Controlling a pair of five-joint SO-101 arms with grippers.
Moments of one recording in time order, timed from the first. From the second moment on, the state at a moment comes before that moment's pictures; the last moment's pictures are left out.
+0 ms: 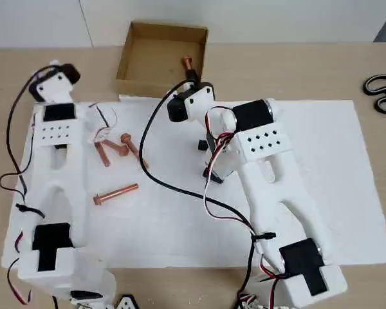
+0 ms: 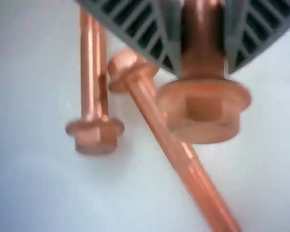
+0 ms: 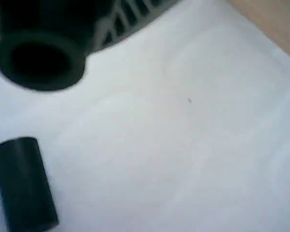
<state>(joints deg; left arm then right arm) -9.8 5.4 2.5 76.1 28.1 -21.7 -3.3 -4.0 95.8 23.5</state>
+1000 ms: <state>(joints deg) 9.1 -38.1 -15.8 98.3 24.5 -21.7 -69.7 19.8 94.3 23.5</state>
